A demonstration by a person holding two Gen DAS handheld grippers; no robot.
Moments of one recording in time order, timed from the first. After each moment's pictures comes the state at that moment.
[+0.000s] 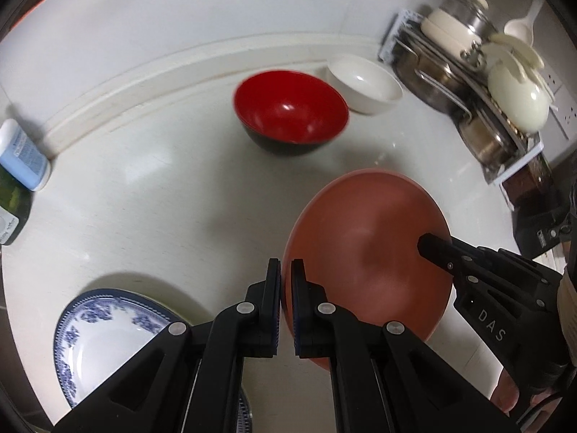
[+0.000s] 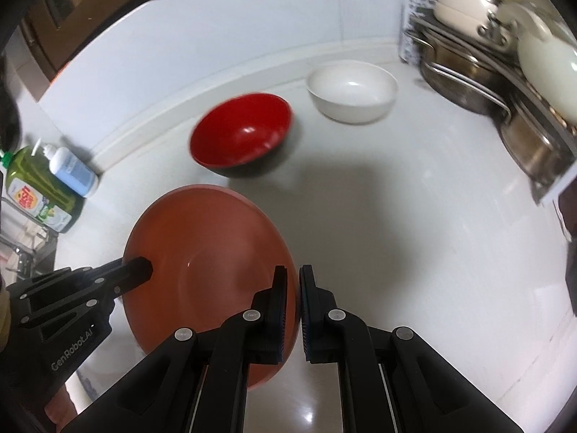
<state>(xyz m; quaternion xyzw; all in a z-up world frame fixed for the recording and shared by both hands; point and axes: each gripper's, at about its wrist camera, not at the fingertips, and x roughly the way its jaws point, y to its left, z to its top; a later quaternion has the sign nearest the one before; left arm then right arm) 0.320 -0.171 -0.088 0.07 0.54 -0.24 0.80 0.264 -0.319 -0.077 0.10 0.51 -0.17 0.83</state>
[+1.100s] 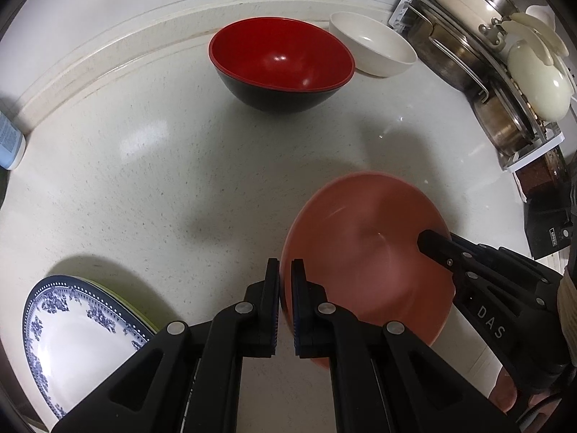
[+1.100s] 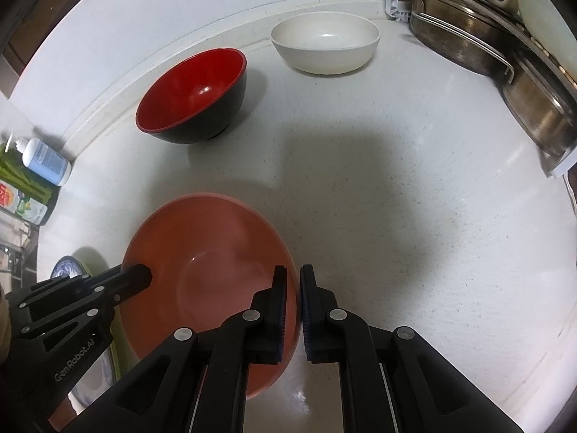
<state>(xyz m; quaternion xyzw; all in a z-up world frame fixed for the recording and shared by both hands) 0.330 -0.193 -0.130 0.06 0.59 -0.23 0.77 0.261 -0.355 -0.121 0.12 0.55 -0.18 0.80</state>
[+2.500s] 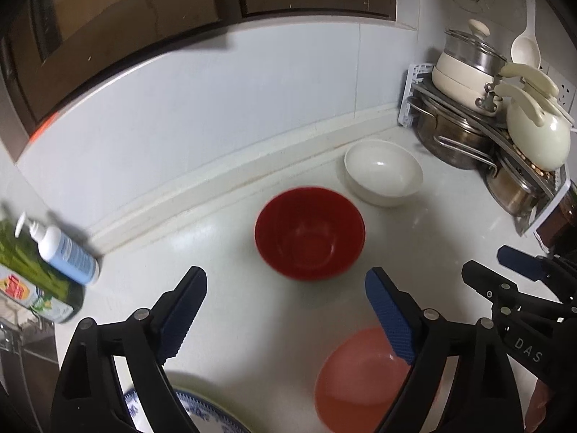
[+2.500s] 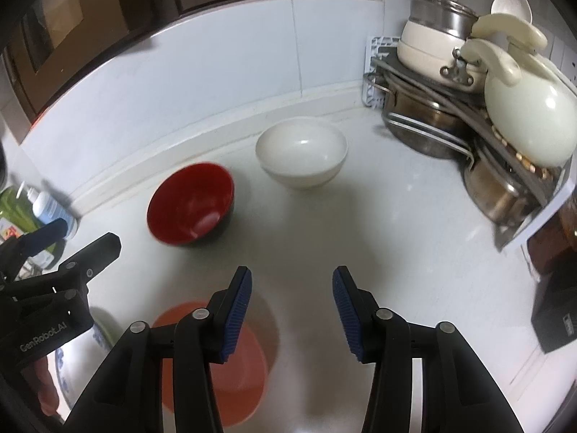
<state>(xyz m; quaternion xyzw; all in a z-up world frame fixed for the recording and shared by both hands) 0.366 -0.214 -0.022 0.13 0.42 -0.18 0.88 0.274 -0.378 -0.036 0.07 0.45 -0.21 0.86</state>
